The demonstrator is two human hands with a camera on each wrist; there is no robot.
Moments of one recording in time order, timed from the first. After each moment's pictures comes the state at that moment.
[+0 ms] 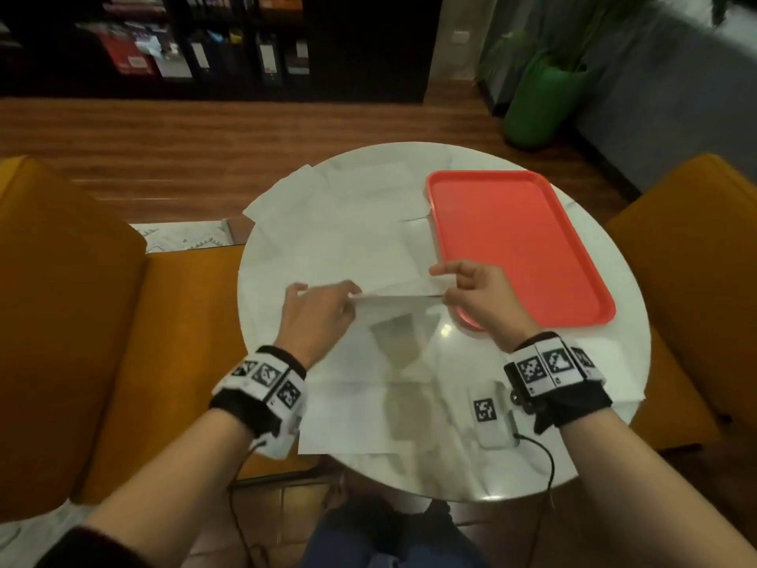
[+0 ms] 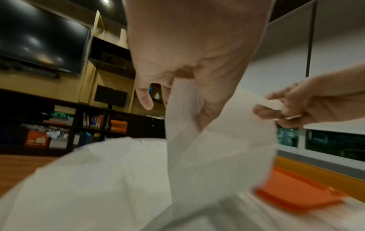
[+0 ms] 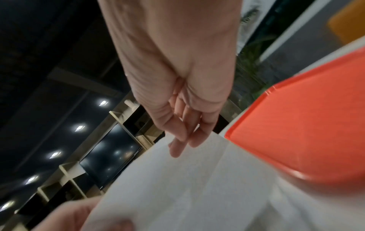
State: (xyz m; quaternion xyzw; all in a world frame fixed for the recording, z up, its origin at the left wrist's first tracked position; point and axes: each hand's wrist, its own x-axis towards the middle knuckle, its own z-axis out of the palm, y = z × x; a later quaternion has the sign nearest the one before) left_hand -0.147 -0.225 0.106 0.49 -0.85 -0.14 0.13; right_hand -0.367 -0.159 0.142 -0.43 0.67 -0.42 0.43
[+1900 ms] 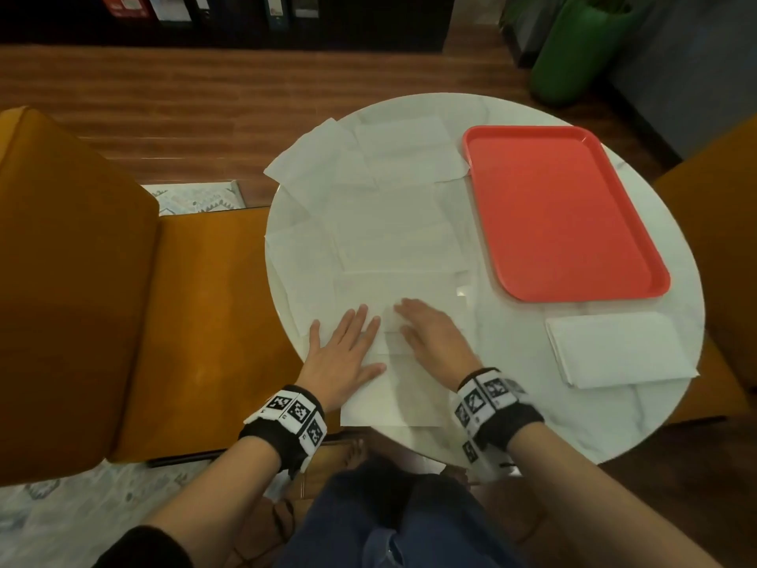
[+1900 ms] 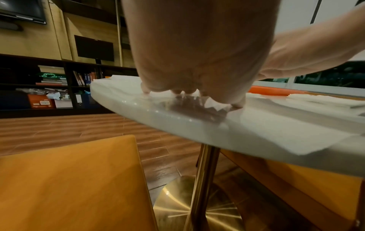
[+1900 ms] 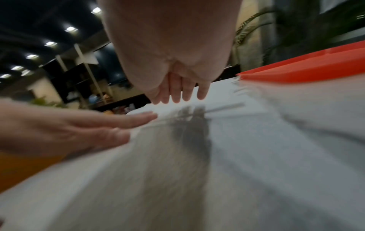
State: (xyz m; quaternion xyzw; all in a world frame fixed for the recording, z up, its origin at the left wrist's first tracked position) left_hand -0.084 -0.190 -0.014 0.40 -0.89 -0.16 -0.15; right_hand -0.273 -0.149 0.016 -0.66 0.69 -0.15 0.27
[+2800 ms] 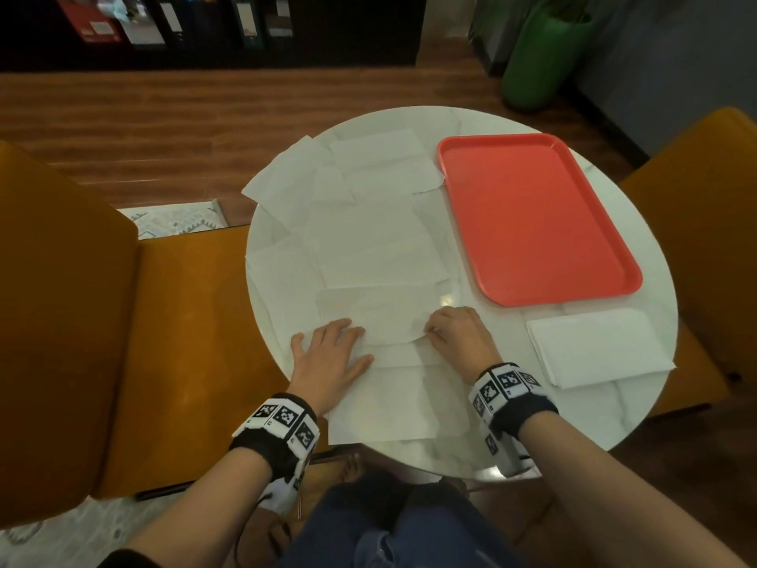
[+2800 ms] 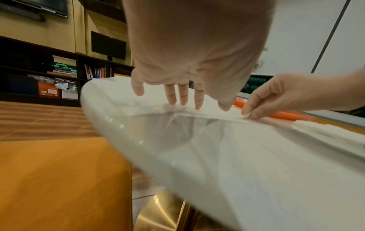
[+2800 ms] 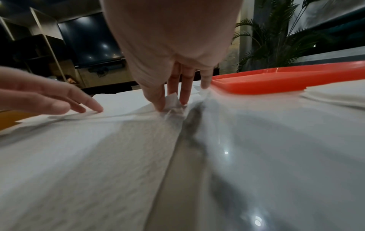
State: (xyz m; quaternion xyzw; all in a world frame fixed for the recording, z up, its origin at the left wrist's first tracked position) left_hand -0.098 -0.199 0.003 0.47 -0.86 -0.21 -0.03; right_hand -0.330 -0.145 0.012 -0.66 0.73 -0.12 0.14
